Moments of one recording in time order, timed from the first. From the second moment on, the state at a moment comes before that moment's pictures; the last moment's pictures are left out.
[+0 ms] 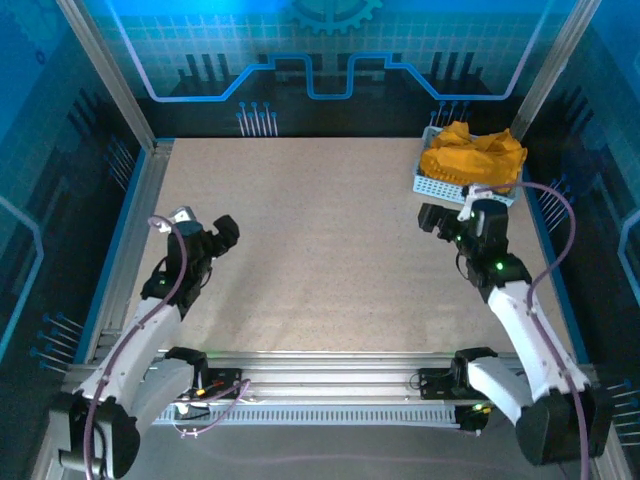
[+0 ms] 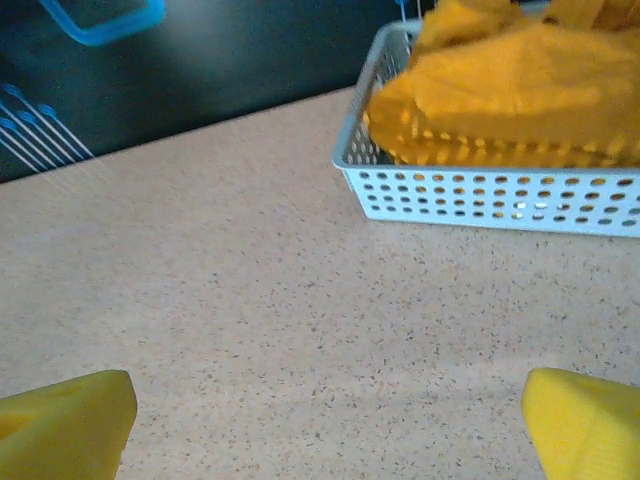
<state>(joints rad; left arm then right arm) -0.13 0.91 0.58 -0.24 -0.16 -0.67 0.09 1.00 0.79 -0.30 0.01 0.32</state>
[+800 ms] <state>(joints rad) -0.23 1.08 0.53 -0.07 0.04 -0.52 -0.07 2.25 2.03 -0.64 0.28 0.36</state>
